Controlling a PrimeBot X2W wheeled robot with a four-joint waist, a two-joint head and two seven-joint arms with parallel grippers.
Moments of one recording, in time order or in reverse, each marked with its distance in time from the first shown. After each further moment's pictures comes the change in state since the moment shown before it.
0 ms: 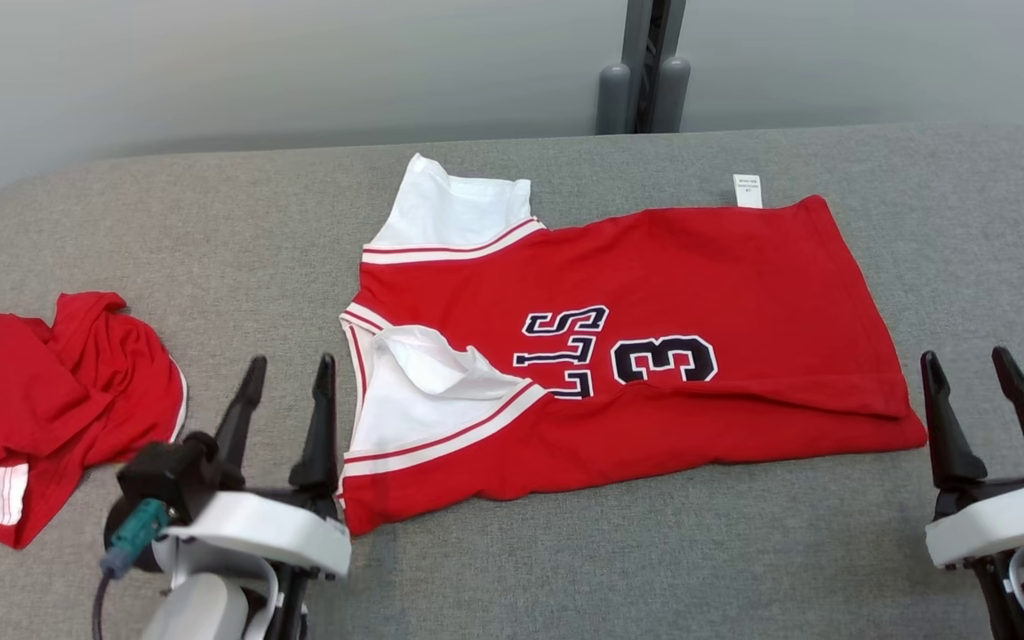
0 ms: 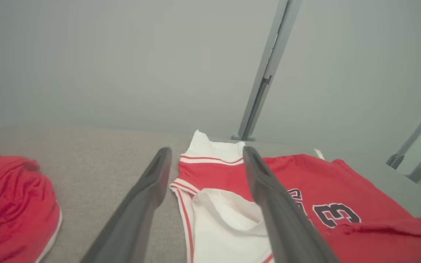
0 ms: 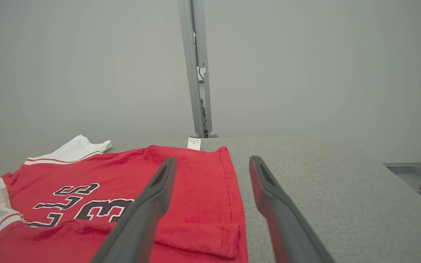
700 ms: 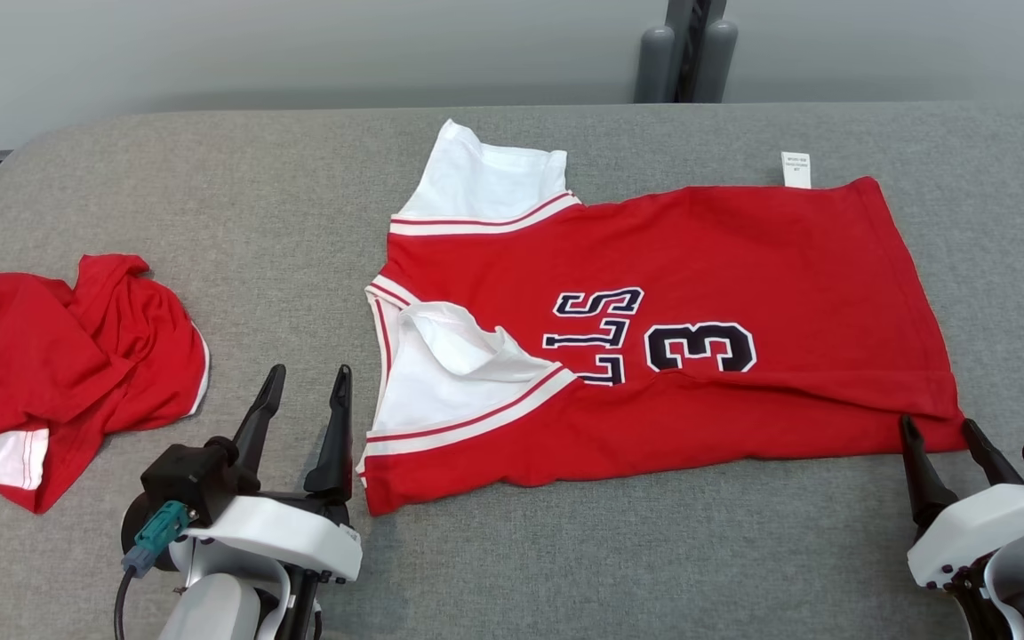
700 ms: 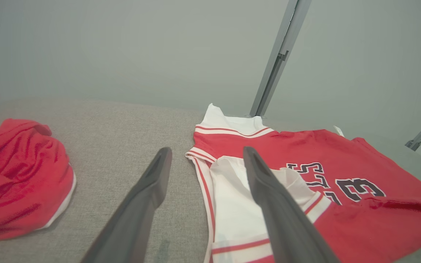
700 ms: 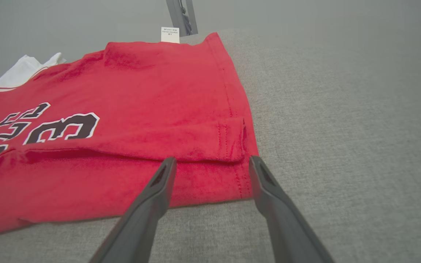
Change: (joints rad) left arm 0.009 -0.127 0.142 0.114 0.174 -0.144 0.000; right arm -0.056 0.053 -0.030 0.242 0.028 0.000 0.169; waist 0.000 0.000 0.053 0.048
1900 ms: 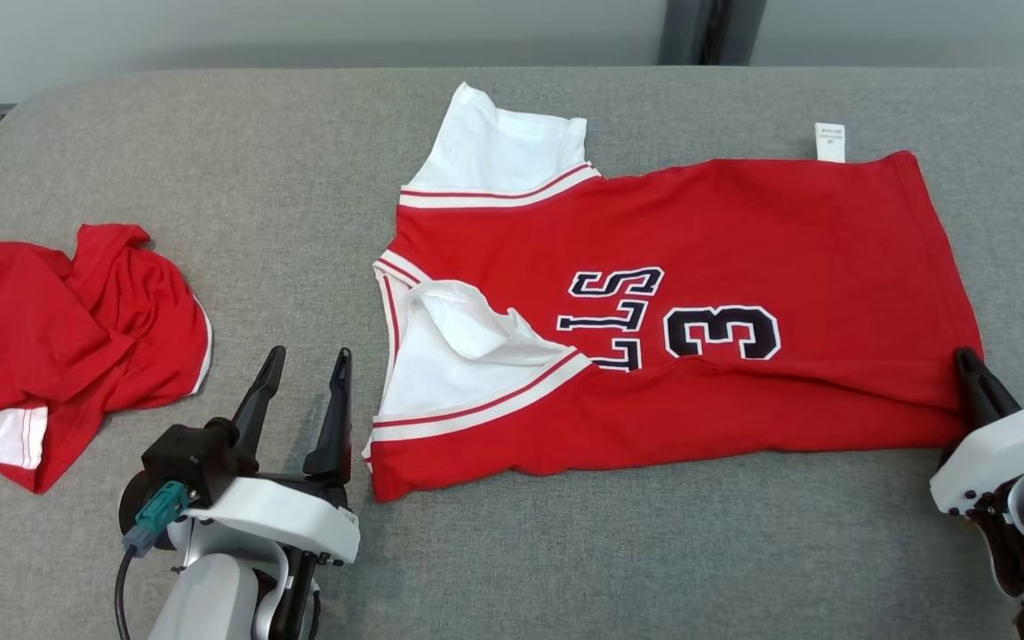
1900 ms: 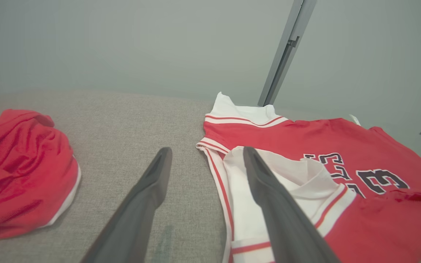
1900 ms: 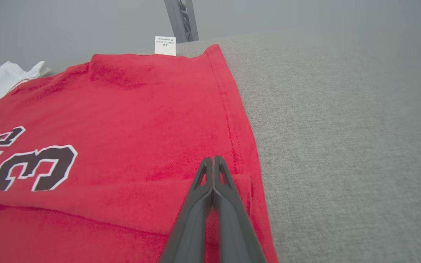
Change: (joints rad) left arm -0.041 -0.032 0.057 0.043 0.070 -0.056 0.000; right arm -0.154 -0.029 -0.017 0.084 -0.014 0.000 0.038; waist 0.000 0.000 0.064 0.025
